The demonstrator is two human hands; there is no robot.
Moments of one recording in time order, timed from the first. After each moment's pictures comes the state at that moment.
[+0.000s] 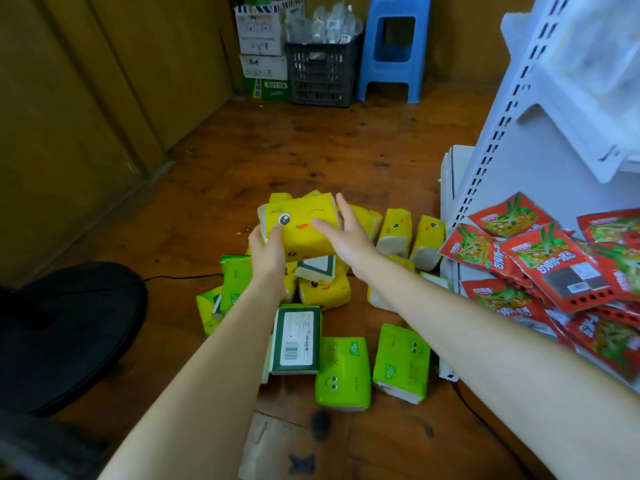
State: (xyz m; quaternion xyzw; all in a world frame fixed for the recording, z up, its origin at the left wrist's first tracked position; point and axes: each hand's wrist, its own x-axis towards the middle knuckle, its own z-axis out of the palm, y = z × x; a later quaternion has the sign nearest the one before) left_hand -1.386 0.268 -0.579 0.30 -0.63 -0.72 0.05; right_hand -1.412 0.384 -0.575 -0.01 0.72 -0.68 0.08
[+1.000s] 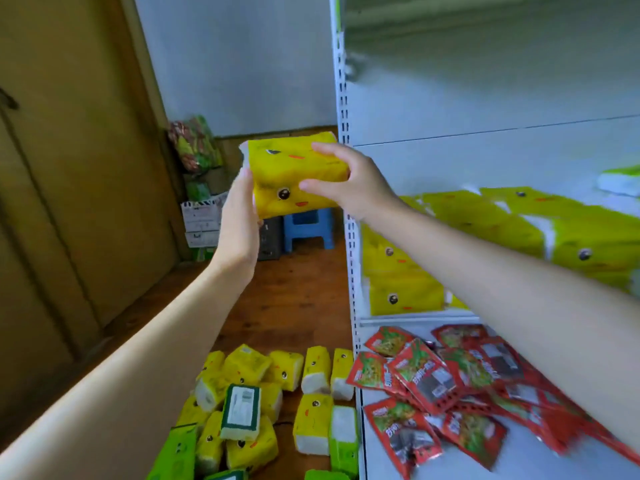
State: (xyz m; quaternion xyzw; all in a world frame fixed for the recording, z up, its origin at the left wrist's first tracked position) left_hand -1.325 0.420 -0.258 -0.20 -0.66 -0.70 0.19; right_hand -1.328 0.573 -0.232 -0.19 0.80 -0.49 -0.29
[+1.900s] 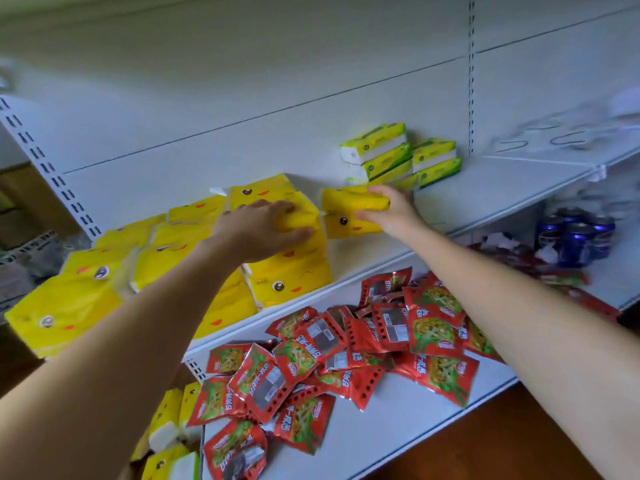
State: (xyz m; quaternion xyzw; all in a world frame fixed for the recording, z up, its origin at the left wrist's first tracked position) left_hand -1.286 0.792 -0.277 -0.38 -0.91 0.00 0.13; right_hand -1.235 1.017 -0.364 0.21 0.78 -0.48 -0.34
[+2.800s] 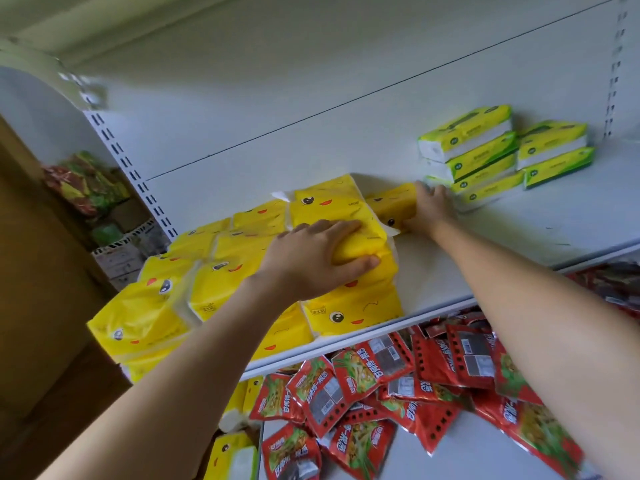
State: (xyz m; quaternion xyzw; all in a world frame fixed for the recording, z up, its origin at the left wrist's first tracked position) left_hand -1.291 0.790 -0.285 -0.39 -0.91 0.05 0.13; right_hand -1.349 1.035 -0.365 0.25 0.89 -0.29 -0.23
